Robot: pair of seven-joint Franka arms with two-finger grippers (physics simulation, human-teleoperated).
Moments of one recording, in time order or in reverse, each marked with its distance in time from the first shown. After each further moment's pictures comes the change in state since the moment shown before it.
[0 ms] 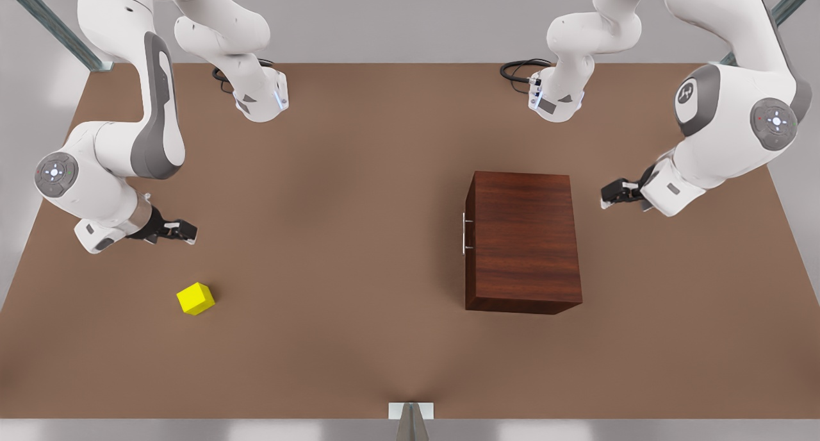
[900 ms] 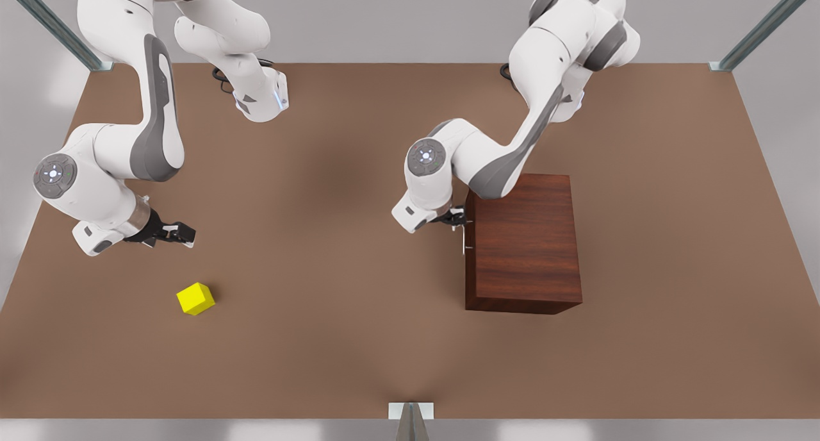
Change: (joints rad) left arm -0.714 0.546 0.032 0.363 0.309 0.169 -0.671; right arm 0.002 0.012 -0.005 0.011 0.000 0.009 -0.005
